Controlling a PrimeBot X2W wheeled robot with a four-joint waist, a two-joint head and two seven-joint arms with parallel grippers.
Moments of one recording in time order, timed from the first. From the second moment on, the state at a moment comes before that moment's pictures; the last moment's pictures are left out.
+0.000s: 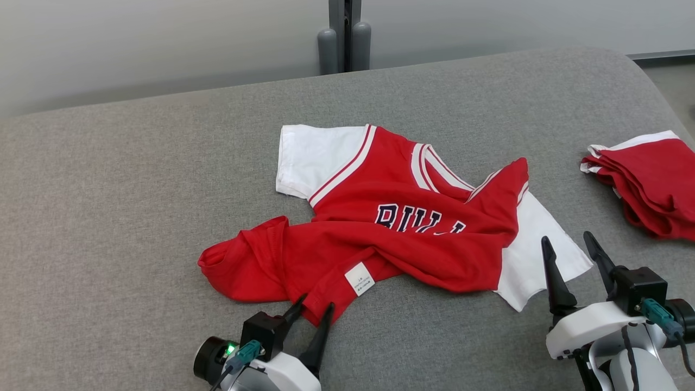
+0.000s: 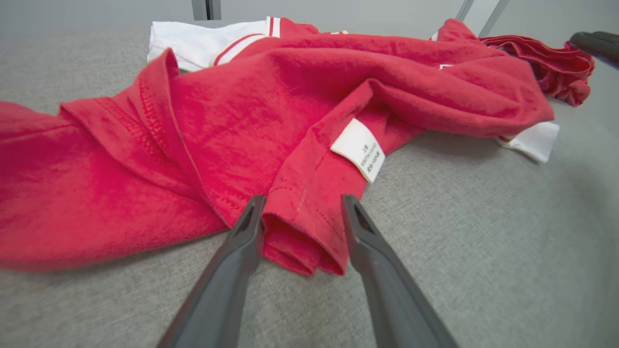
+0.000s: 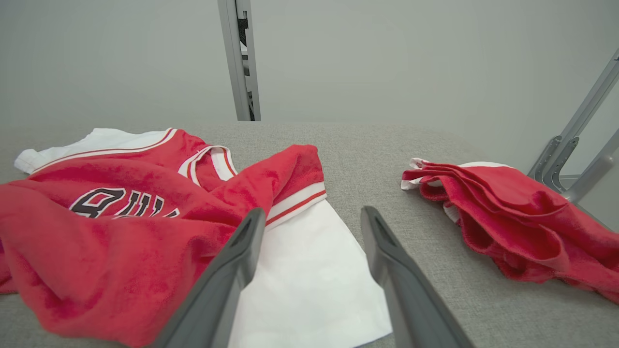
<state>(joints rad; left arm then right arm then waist) -0.23 0.05 -0.57 0.60 -0.37 0.00 -0.26 -0.22 -0.06 -0.03 0.45 0.04 0.13 -0.26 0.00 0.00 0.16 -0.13</state>
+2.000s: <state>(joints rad) -0.66 0.33 -0.10 0.27 -0.15 -0.04 -0.21 -0.79 -0.31 0.08 0.32 0.40 0.13 -0.25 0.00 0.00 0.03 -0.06</state>
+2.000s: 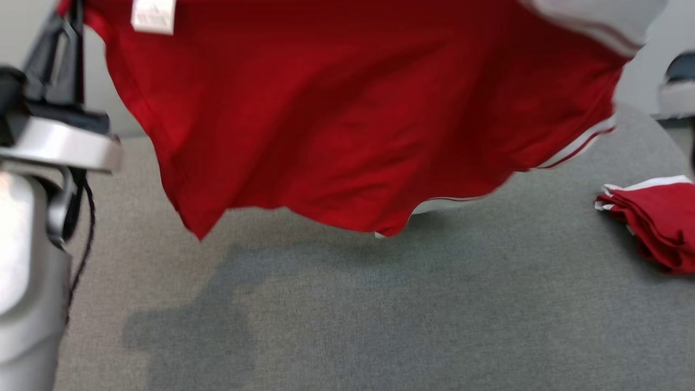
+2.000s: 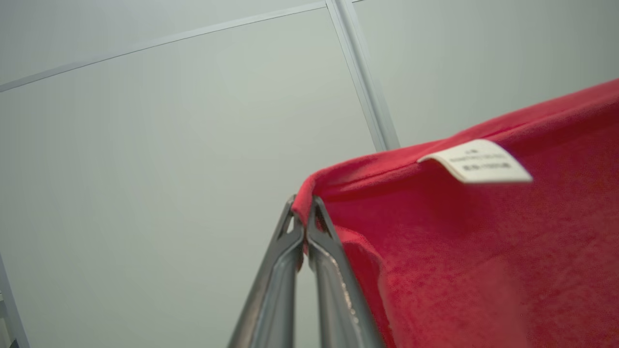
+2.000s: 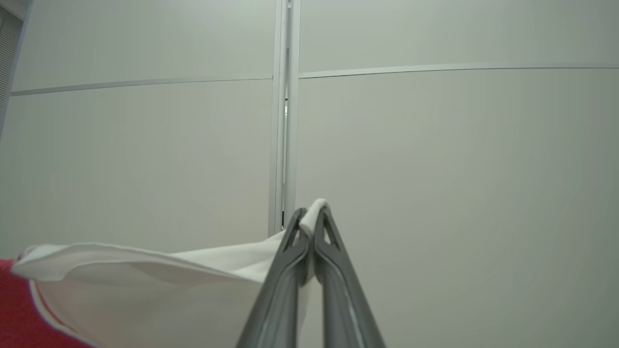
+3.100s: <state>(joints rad) -1.16 0.28 -0.20 0.62 -0.05 0.06 -0.26 -1.21 -0.35 0.00 0.48 0.20 0.13 -0.26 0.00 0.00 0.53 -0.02</state>
